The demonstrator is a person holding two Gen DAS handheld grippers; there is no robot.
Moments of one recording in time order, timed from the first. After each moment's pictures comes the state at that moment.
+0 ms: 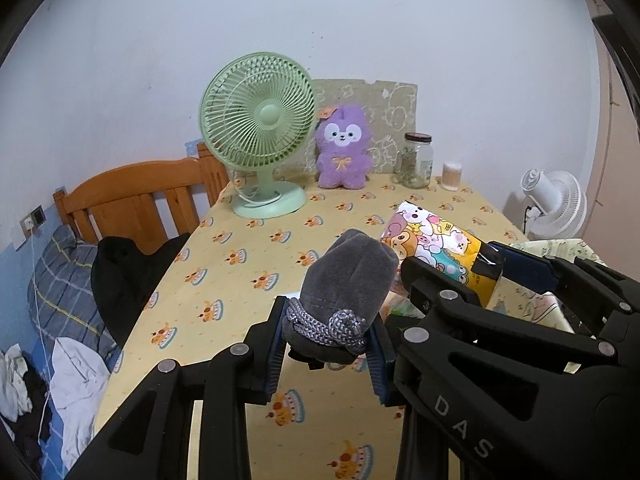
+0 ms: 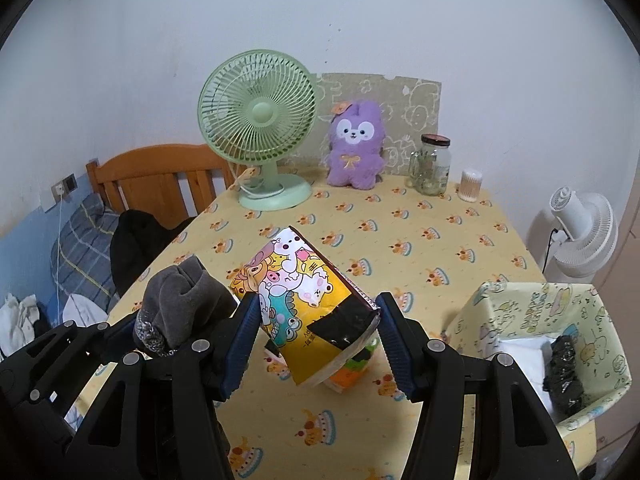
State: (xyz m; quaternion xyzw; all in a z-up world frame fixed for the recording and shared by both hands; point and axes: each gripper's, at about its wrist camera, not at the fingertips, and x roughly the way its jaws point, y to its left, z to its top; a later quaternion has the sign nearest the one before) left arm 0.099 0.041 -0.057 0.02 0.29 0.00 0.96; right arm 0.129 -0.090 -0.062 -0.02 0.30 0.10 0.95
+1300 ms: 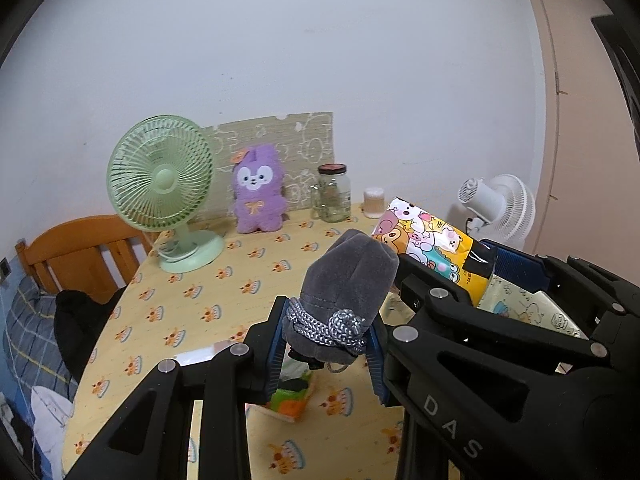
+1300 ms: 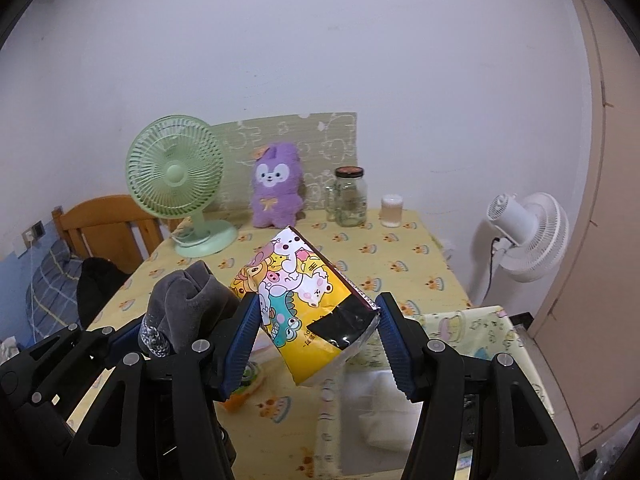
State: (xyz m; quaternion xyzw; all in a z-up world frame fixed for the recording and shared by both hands) left arm 0.114 -0.076 -0.025 0.05 0.25 -0.08 0.96; right arm 0.120 -0.209 -0.029 0.01 0.25 0.02 0.97
